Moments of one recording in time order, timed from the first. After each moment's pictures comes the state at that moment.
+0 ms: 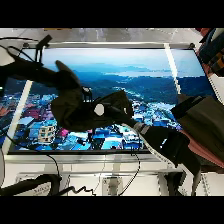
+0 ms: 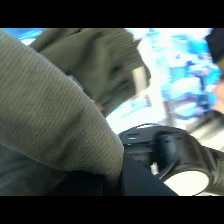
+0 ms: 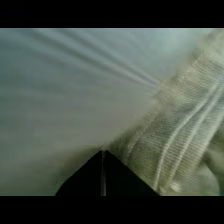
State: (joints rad) left arm -0.11 -1.35 1.65 0.88 -1.48 -1.45; right arm 0.81 -1.93 1.67 -0.83 0.61 1.62
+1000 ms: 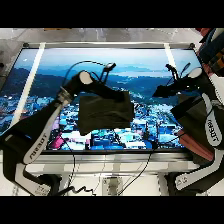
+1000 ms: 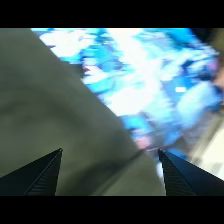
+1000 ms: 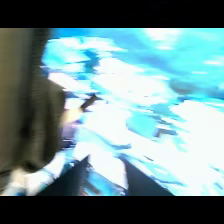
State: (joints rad) left arm -0.46 -1.71 1.65 0.91 -1.09 -1.22; right arm -0.18 -1.73 1.53 -0.89 1.35 1.06
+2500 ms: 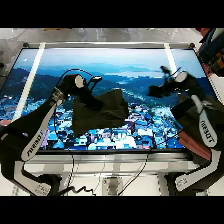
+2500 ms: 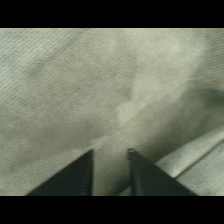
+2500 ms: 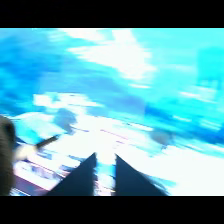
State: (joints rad) left arm -0.39 -1.71 1.57 1.26 -1.30 -1.35; right arm -0.11 -1.73 1.54 -1.12 1.15 1.32
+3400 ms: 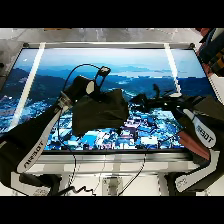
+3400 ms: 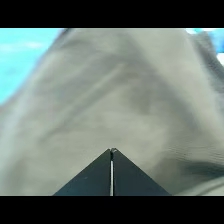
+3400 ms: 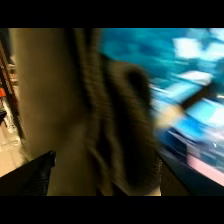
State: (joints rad) left arm -0.54 -1.64 1.56 1.55 -1.04 -1.56; right arm 0.00 -1.74 1.13 -0.32 1.09 1.13
